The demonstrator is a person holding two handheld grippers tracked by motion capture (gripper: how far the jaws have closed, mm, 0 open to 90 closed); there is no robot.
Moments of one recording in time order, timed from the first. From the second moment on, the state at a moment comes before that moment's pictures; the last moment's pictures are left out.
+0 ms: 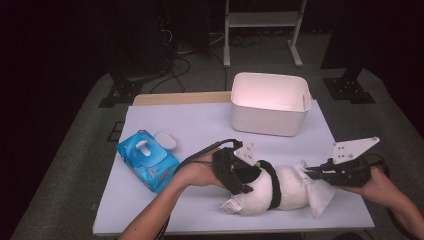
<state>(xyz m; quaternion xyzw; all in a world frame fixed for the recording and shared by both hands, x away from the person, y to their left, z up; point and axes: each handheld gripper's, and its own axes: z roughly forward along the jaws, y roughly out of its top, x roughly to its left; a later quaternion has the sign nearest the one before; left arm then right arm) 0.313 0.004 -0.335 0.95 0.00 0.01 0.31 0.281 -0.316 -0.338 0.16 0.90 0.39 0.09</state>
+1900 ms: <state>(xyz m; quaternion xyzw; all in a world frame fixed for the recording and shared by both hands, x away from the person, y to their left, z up) 0.310 0.000 -0.334 0.95 0.00 0.02 0.31 0.272 -0.283 -0.328 0.10 0.92 0.36 0.08</state>
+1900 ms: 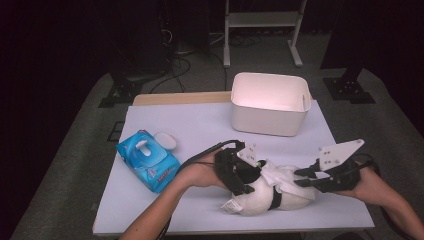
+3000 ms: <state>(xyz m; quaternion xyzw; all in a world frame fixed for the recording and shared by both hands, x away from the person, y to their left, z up) 0.305 -0.004 -0.335 0.95 -0.01 0.04 0.30 0.306 -0.204 -0.328 0.07 0.93 0.36 0.00</state>
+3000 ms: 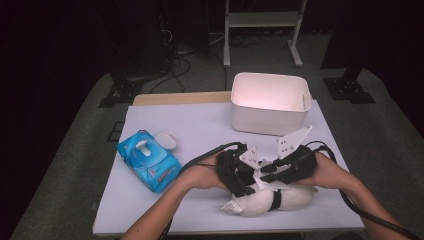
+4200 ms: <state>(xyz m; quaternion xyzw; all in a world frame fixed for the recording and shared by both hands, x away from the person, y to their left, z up) 0.308 -0.007 -0.338 0.94 0.03 0.03 0.34 0.293 -0.232 -0.319 0.07 0.92 0.39 0.04</state>
